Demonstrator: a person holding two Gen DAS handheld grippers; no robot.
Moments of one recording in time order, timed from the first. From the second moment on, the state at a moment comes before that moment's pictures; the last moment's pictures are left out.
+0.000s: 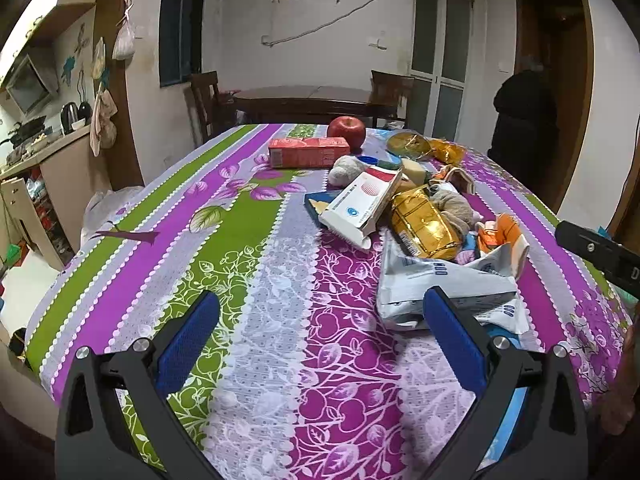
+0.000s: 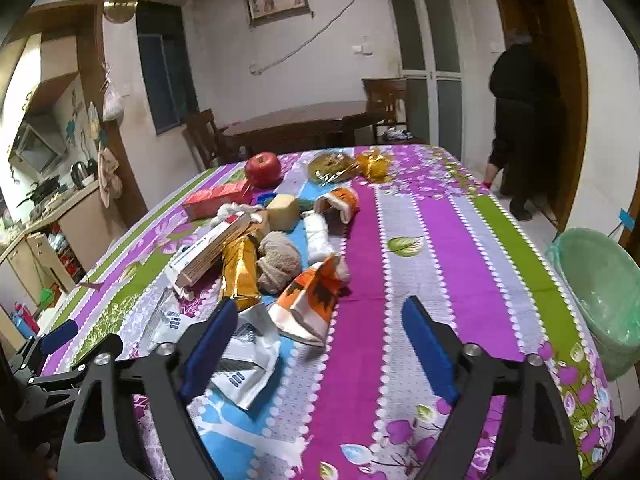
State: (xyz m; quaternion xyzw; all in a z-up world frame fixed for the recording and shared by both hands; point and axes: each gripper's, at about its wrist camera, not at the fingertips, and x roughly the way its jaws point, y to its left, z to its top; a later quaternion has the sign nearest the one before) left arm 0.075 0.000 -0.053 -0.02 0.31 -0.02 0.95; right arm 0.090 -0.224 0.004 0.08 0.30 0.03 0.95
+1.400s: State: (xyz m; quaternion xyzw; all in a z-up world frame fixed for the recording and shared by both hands) left arm 0.148 -0.049 -0.052 0.24 0.32 -0.45 0.80; right arm 0.082 -0.258 -0.008 0.13 0.34 0.03 0.93
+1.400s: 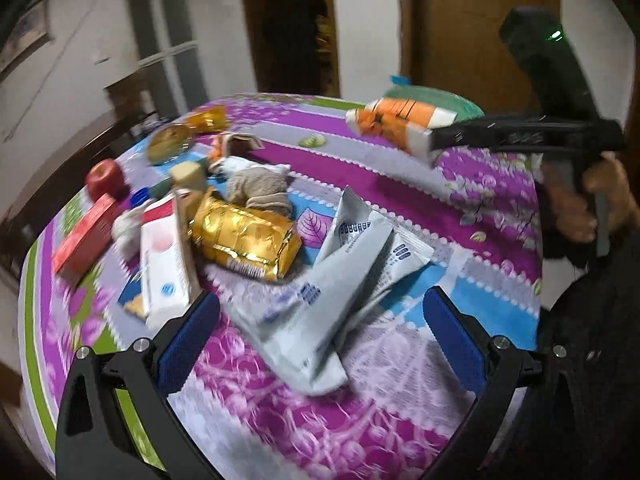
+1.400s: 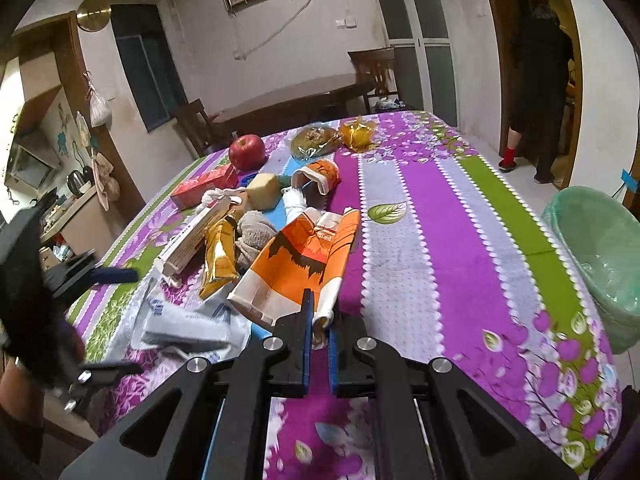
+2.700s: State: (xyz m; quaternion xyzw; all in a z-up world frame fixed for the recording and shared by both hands) left arm 0.123 -0.032 -0.030 0.09 0.34 -0.12 0.93; right arm 0.053 -0.240 -0.020 0.07 0.35 0.05 0.93
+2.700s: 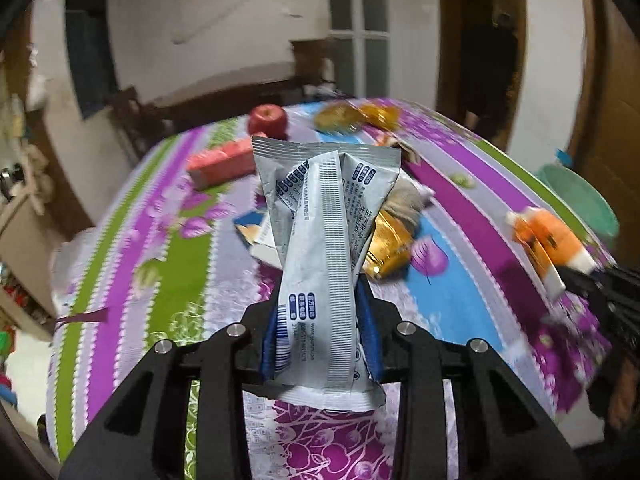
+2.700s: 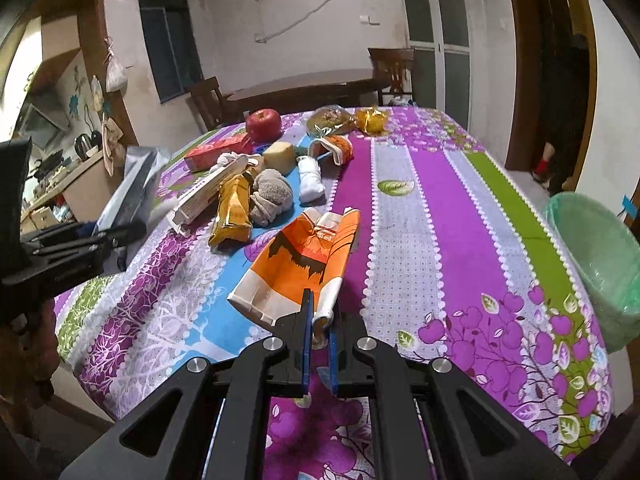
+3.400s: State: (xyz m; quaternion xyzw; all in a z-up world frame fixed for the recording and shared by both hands) left arm 0.112 -0.118 0.006 0.17 0.27 -0.10 0.94; right arm 0.014 -0.313 0.021 0.05 0.31 0.00 0.95
